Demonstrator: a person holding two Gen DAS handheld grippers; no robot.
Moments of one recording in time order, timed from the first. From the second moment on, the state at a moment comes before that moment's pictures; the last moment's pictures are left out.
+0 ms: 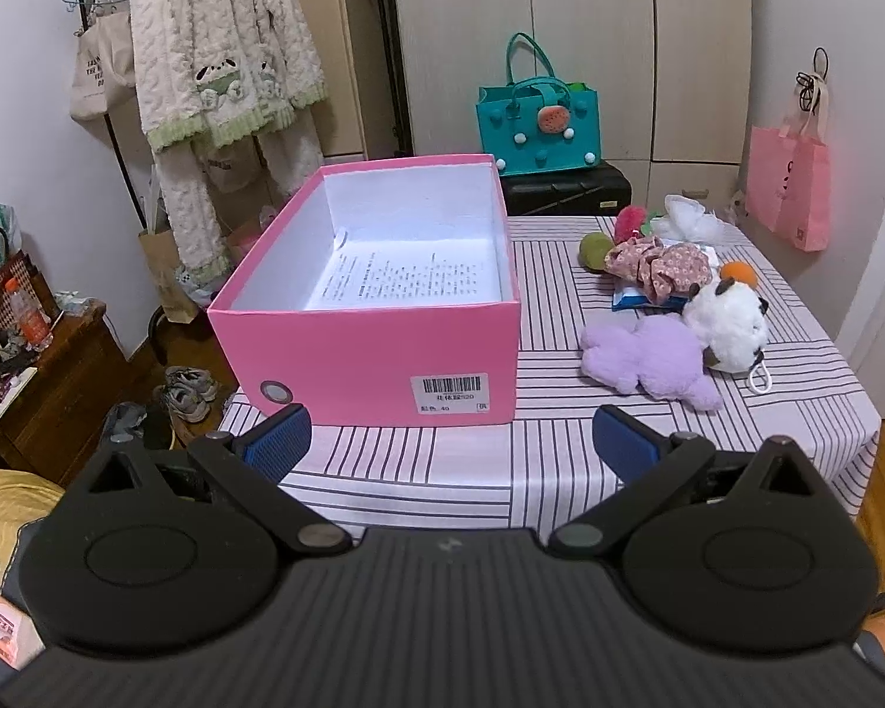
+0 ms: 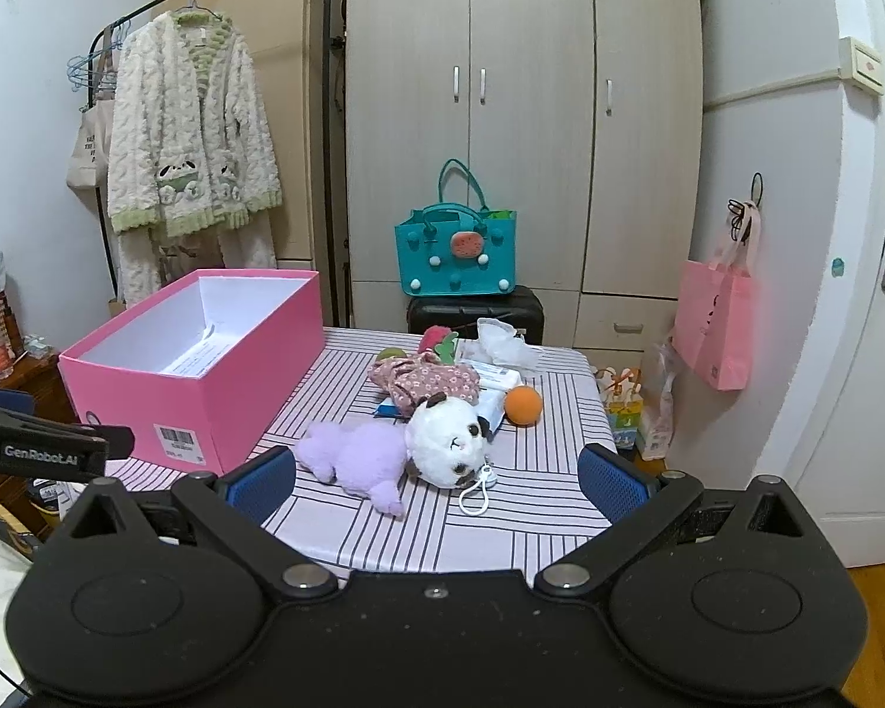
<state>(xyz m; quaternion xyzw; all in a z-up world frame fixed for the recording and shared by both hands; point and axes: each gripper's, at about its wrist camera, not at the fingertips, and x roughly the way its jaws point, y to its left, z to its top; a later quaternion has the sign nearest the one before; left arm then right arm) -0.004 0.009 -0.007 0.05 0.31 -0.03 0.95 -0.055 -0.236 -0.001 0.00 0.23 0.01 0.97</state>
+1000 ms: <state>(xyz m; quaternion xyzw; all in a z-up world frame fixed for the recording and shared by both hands) -0.014 0.004 0.004 0.06 0.27 -0.02 0.96 -0.065 -0.237 0.009 -0.03 0.21 0.00 0.98</state>
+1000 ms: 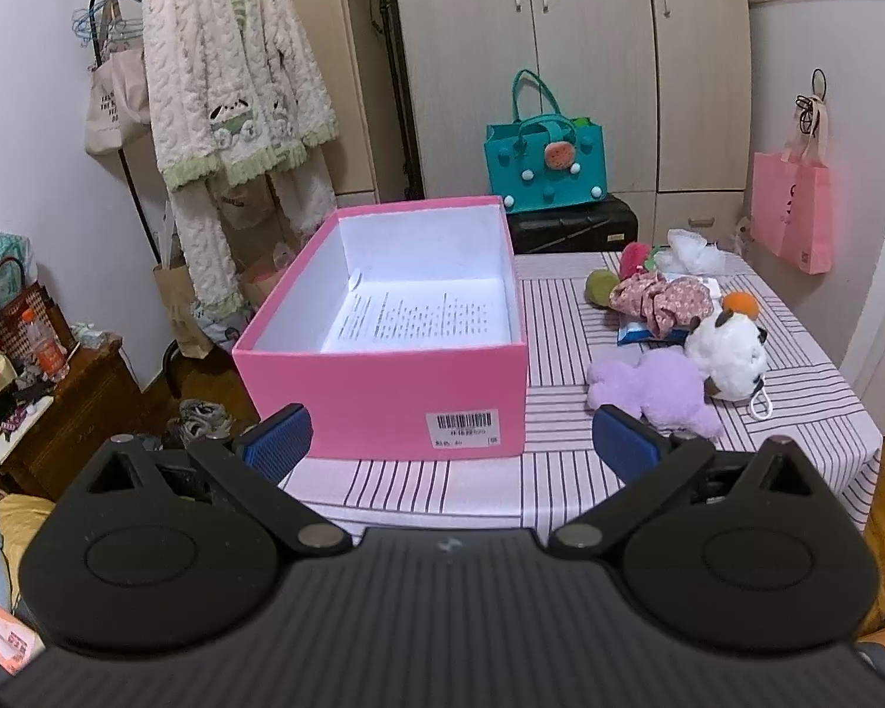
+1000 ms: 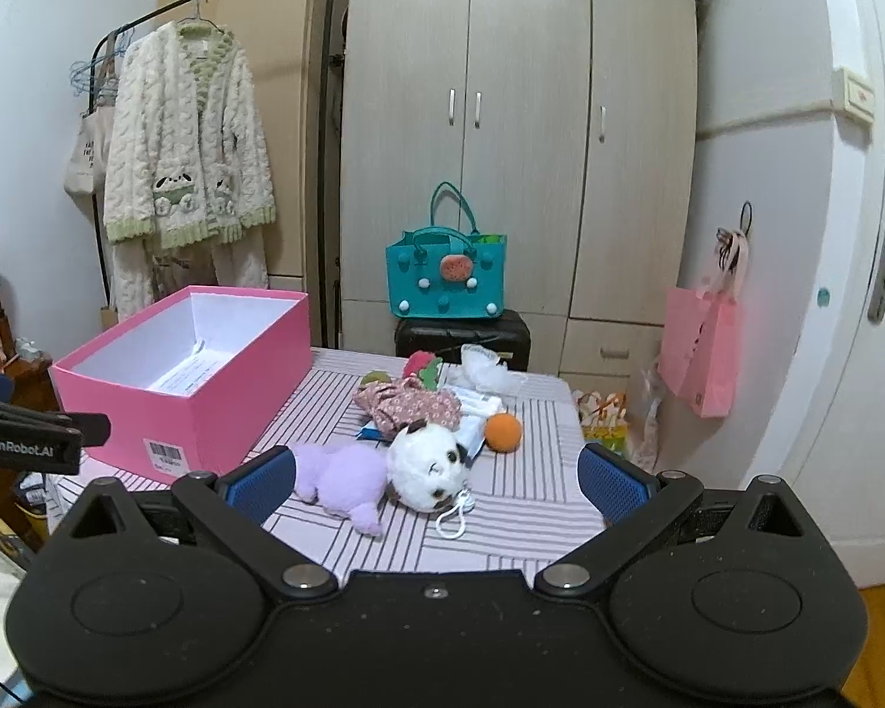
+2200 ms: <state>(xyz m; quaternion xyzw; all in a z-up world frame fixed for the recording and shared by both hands) 0.030 -0.009 -0.012 0.10 0.29 -0.08 0.95 -0.013 -0.238 -0.043 -0.01 0.23 0.12 0.96</state>
